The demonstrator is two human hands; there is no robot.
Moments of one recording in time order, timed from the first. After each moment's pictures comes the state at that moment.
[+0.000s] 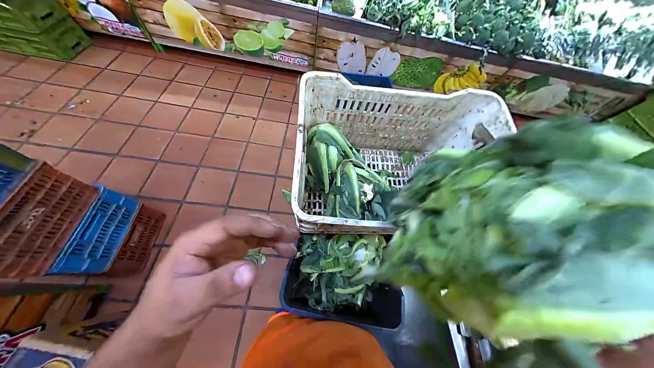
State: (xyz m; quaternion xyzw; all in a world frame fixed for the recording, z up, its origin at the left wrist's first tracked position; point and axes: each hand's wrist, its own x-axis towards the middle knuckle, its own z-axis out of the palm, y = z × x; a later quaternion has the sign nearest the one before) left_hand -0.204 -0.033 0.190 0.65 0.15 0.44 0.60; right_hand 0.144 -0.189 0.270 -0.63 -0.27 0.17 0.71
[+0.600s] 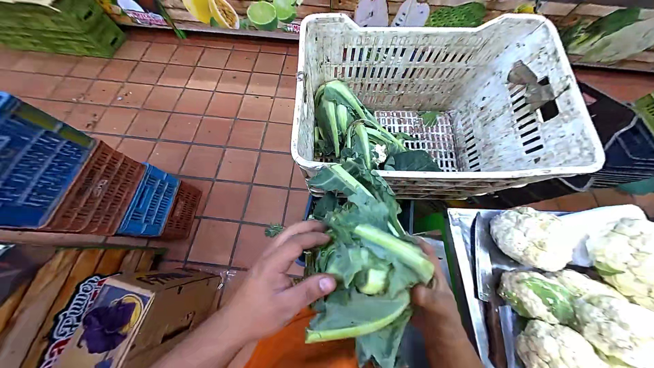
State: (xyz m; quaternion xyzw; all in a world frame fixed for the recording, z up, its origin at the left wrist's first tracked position) left_hand -0.166 -0.150 0.142 0.75 0.36 0.30 0.46; right_hand 0.102 -0.246 0.073 -0.39 -0.32 0.56 0.66
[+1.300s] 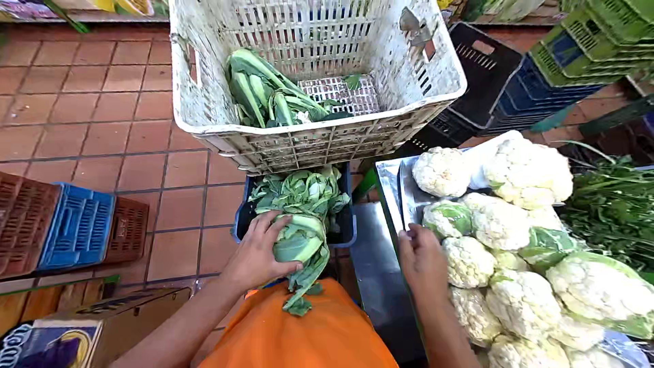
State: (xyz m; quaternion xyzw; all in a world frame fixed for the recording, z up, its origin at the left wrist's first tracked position) left_hand -0.099 -0.181 0.023 0.87 0.40 0.10 0.29; right_hand 0.210 -0.358 0.045 -0.87 -0.41 0.13 0.24
